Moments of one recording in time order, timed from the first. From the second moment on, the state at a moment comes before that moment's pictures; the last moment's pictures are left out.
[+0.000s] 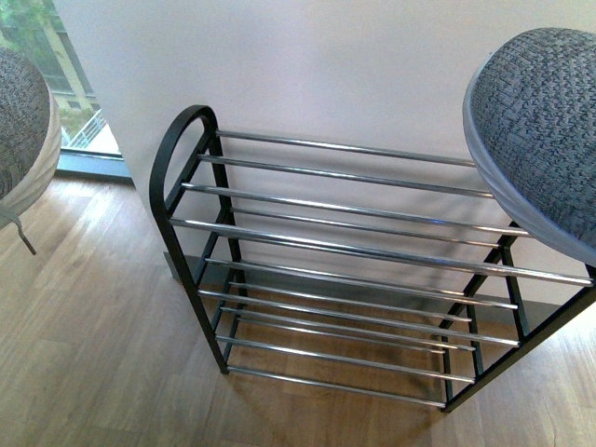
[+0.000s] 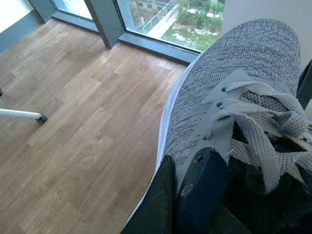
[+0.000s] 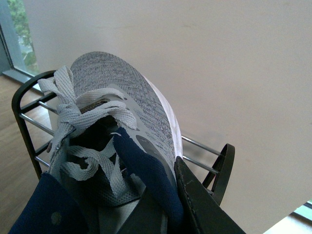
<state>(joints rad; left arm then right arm) -0.53 1.08 0.44 -0.07 -0.86 -0.47 -0.18 0.10 0.07 -0.04 -0.28 -0.22</state>
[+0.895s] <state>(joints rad) -0.53 1.08 0.44 -0.07 -0.85 -0.47 0.27 1.30 0.52 0.40 0.19 0.14</state>
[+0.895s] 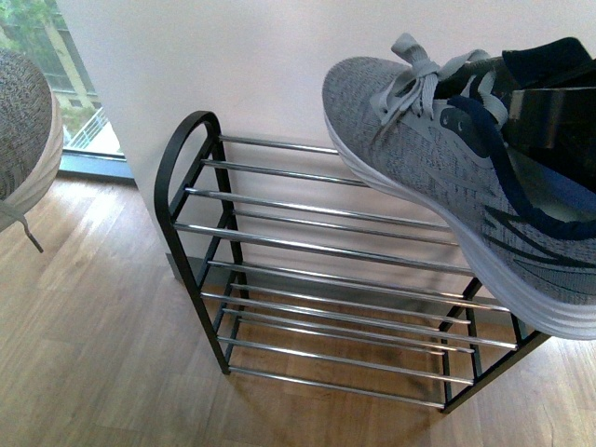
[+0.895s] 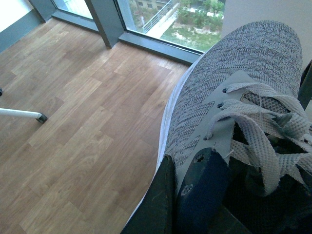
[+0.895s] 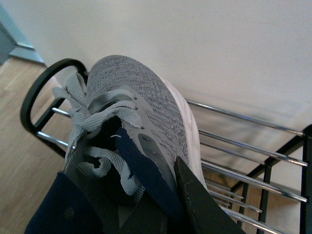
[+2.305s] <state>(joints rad) -0.53 1.08 0.44 -0.07 -0.85 -0.47 -0.05 1.95 0.73 0.62 0.42 0.58</state>
